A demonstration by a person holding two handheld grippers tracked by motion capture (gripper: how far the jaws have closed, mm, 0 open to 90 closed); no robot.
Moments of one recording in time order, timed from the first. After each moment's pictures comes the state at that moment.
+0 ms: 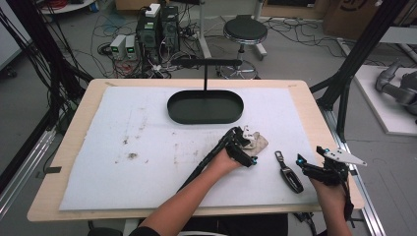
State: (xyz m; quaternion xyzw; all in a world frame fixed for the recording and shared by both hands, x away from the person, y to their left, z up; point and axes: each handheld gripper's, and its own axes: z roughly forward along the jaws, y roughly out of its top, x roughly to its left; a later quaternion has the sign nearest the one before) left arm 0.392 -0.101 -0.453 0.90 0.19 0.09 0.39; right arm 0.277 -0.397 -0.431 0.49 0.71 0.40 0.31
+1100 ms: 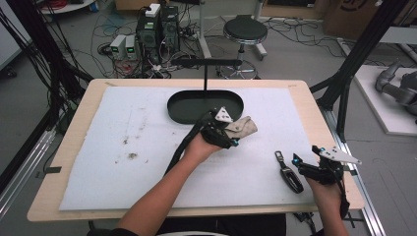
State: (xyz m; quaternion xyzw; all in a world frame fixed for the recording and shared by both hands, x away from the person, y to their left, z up) left arm 0.402 -0.020 -0.389 0.87 0.21 0.11 0.44; right arm 0.281 -0.386 -0.431 0.48 0.72 0.40 0.31
